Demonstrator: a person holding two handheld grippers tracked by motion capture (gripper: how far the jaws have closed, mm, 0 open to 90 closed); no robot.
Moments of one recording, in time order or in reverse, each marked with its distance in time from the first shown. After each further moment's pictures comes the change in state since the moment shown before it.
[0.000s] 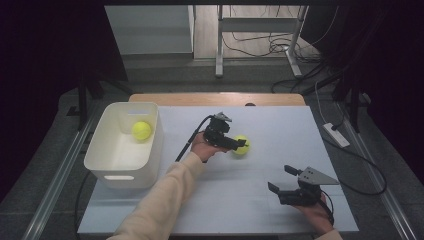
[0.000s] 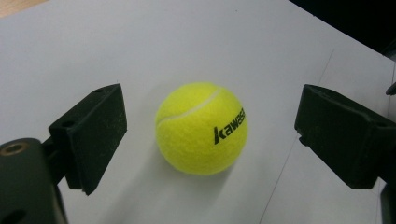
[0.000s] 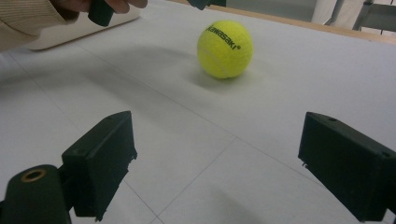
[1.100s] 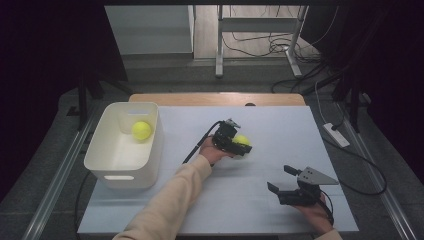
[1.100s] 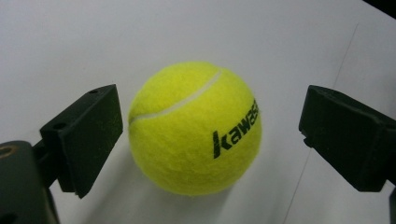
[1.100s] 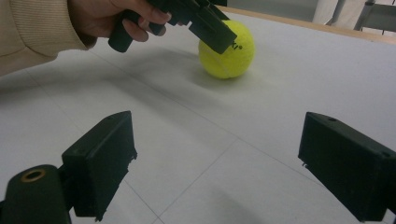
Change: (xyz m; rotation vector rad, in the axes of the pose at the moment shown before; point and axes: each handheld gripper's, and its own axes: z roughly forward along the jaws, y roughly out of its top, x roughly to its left) left arm -0.003 -0.008 0.040 0.082 -0.004 0.009; right arm 0.001 0.000 0.001 0.000 0.003 -0.002
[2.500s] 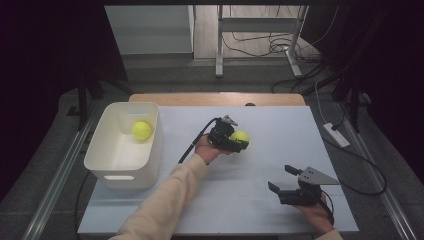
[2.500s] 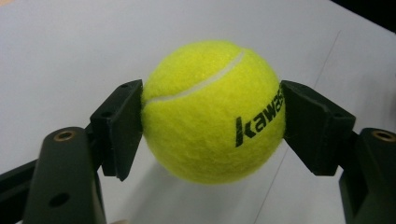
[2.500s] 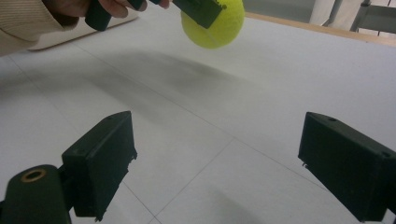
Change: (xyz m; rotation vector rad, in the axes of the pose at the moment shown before) left arm -0.010 0.007 -0.035 -0.032 0.027 0.037; right arm -0.001 0.000 -0.001 -0.001 -0.010 -0.001
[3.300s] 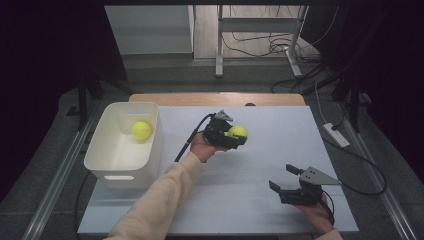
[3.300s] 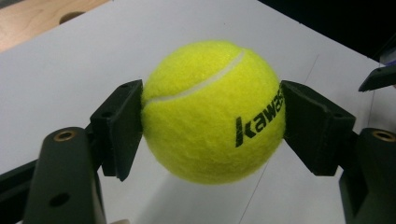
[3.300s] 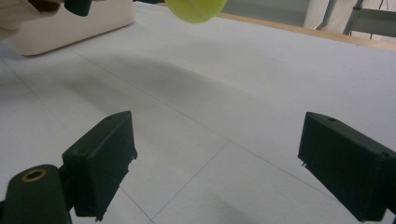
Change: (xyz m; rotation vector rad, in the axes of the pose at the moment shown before) left arm -0.004 0.006 -0.031 -0.083 0.002 0.001; right arm -0.001 0.001 -0.002 -0.013 -0.016 0.005
